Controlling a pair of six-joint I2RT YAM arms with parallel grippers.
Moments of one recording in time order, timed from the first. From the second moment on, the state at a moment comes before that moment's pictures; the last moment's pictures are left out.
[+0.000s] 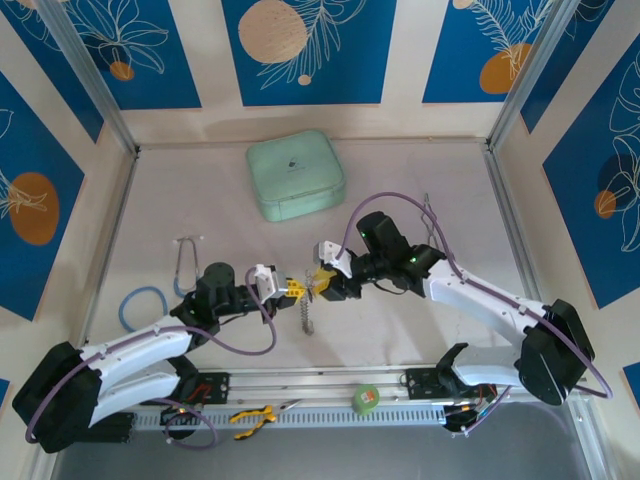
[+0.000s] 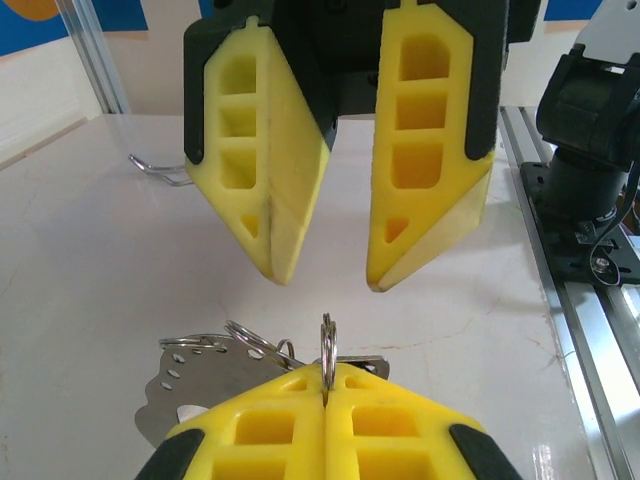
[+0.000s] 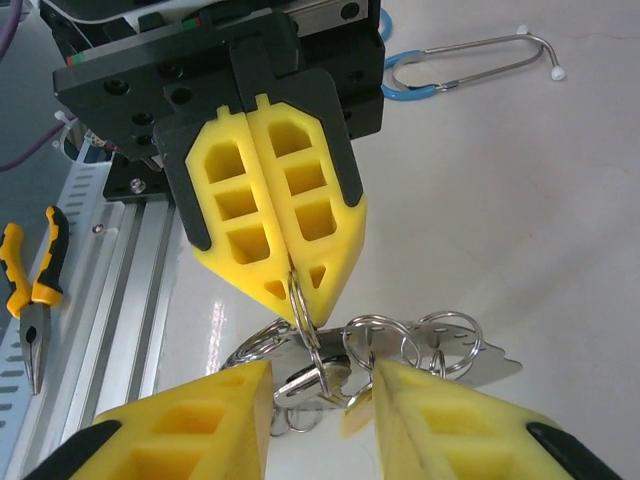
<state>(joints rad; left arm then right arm) -0.71 0.98 0.28 0.49 0.60 0.19 0.73 1.24 0.85 -0.36 -0.69 -0.45</state>
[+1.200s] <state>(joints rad) -0.71 1.04 0.25 0.64 0.63 0.15 0.77 1.34 0.90 -0.43 -0.65 -0.48</state>
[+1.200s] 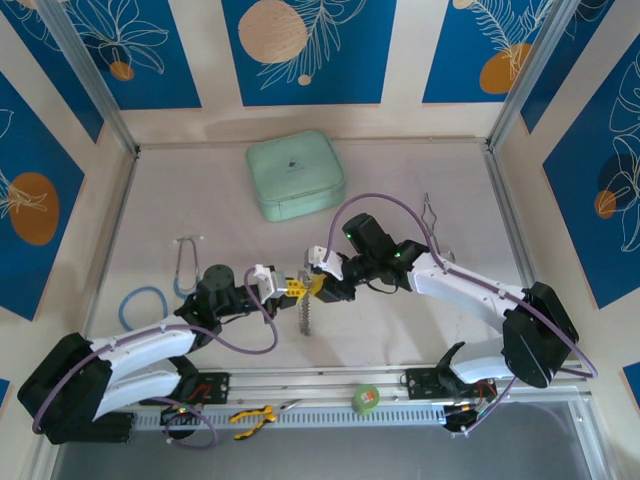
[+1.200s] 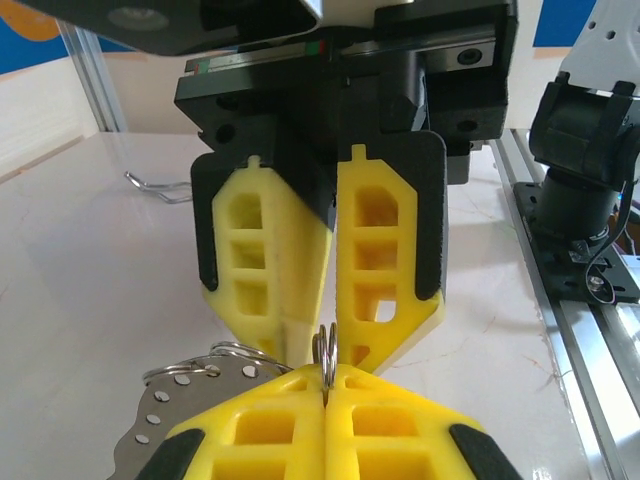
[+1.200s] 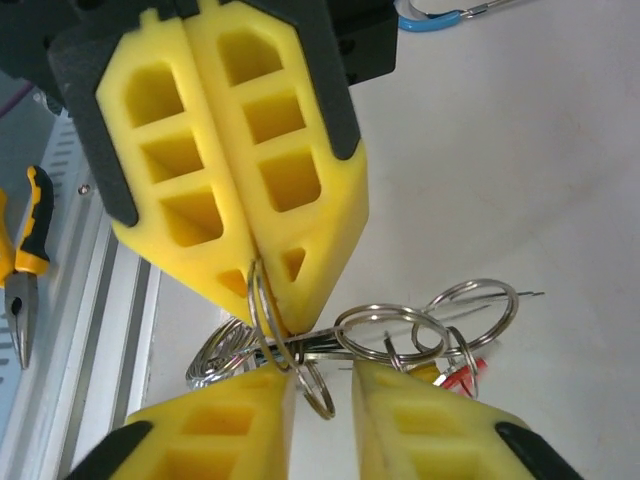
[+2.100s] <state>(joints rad) -0.71 1.08 0.24 0.70 0.64 0.13 0.76 1.28 0.85 -0.34 -0.69 -0.48</state>
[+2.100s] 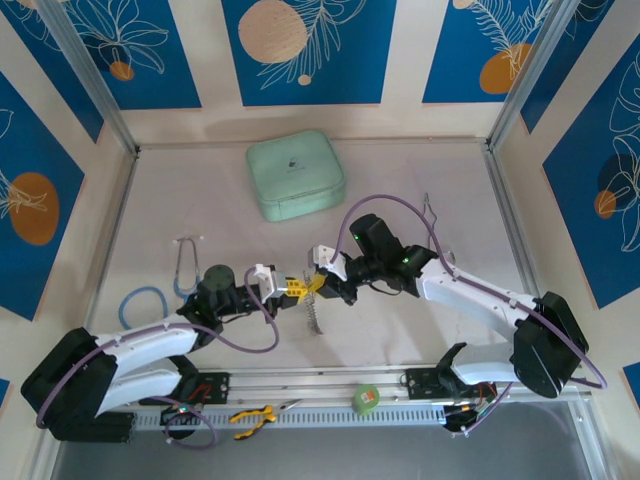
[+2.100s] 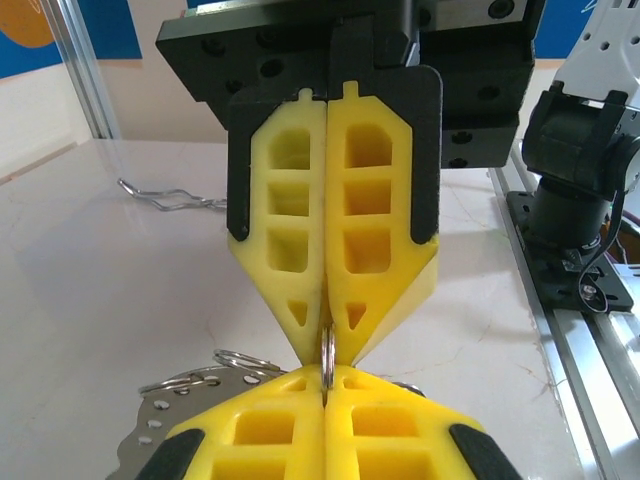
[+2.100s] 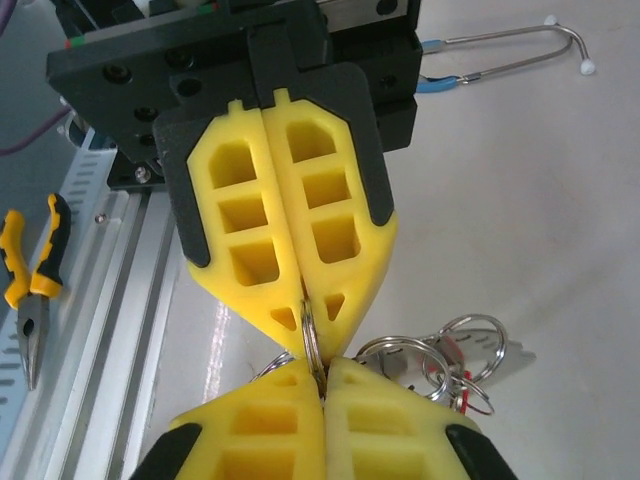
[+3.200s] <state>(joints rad) -0.71 0.96 0.33 0.34 0.59 0.24 0.86 1.37 1.09 -0.67 -0.45 -0.67</state>
